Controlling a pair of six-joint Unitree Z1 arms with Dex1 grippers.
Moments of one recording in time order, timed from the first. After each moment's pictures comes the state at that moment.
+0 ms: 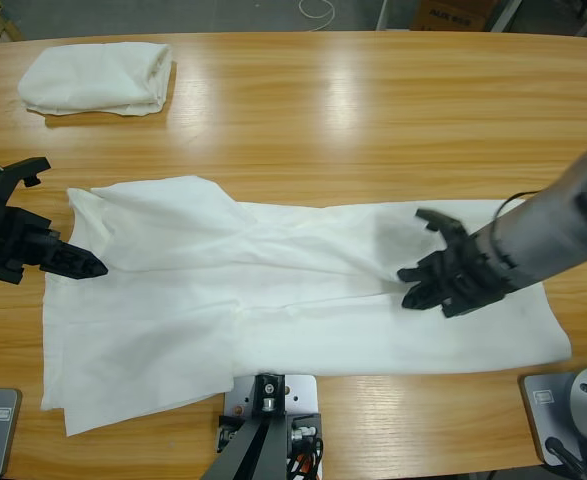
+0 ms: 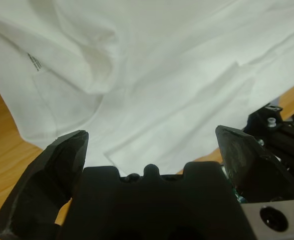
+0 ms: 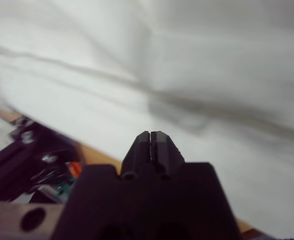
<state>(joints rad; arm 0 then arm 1) -0.48 1.52 -0.88 0.74 -0.35 -0.19 0.64 1.63 -0.74 0.49 0.46 0.47</state>
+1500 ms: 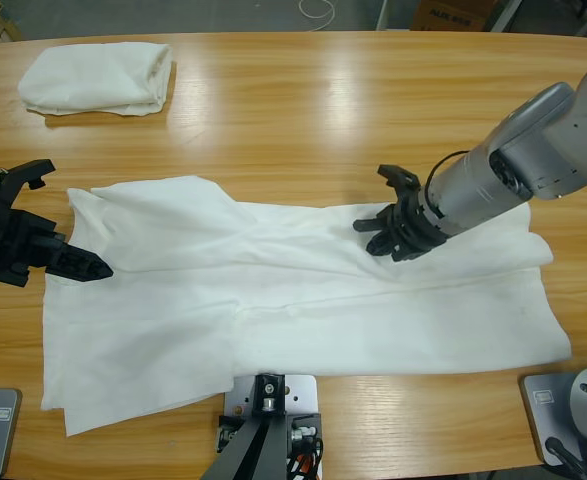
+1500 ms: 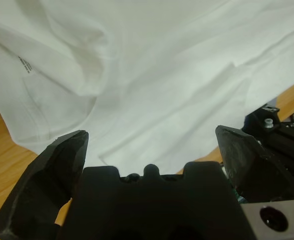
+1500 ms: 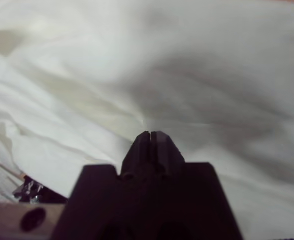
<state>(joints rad) -0.50 1.52 -0.87 0.71 -0.35 -0.22 0.66 1.83 -0.87 0.37 0.35 0.46</state>
